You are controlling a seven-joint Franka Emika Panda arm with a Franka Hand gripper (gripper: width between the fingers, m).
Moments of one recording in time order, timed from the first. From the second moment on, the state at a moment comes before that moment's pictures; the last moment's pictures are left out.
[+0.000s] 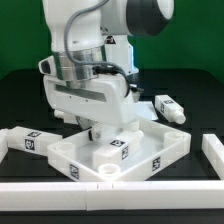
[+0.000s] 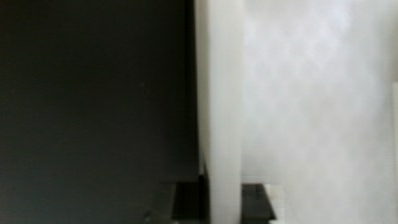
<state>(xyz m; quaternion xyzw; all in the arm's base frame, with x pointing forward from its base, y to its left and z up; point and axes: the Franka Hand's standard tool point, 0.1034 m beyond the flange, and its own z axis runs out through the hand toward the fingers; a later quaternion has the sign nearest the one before) 0.491 -0.057 0.011 -0.92 0.40 0.00 0.05</state>
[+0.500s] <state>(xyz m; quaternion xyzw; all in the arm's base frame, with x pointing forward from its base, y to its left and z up) 0.491 -0.033 0.008 -0.83 0.56 0.02 0.06</state>
